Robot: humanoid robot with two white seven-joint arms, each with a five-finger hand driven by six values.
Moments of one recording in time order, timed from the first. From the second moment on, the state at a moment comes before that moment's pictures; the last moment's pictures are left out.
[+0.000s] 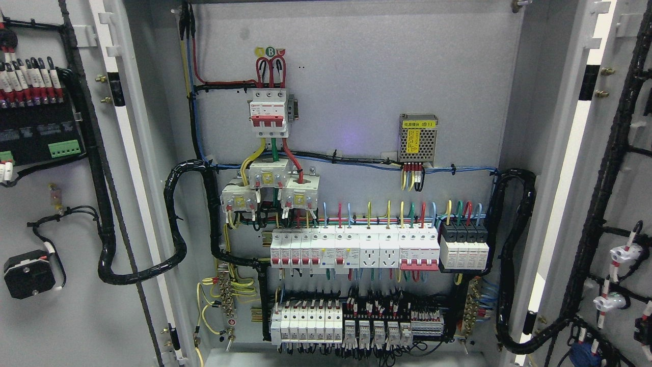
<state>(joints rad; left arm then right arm) 0.23 0.04 0.00 -0.37 0.00 -0.42 -0.18 0.20 -0.18 0.30 -0.21 -0.42 -0.30 0.38</state>
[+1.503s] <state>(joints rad) 0.14 0.00 0.04 -0.08 0.00 -0.02 -0.18 0.00 -0.02 0.30 0.07 -0.14 -0.01 0.21</state>
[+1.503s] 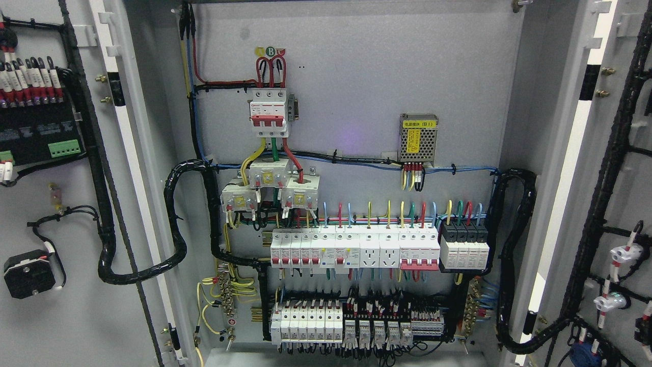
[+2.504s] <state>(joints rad) 0.13 0.00 0.05 -0.07 0.00 -0.04 -0.18 0.05 0.00 0.30 0.08 -0.13 -0.02 0.21</state>
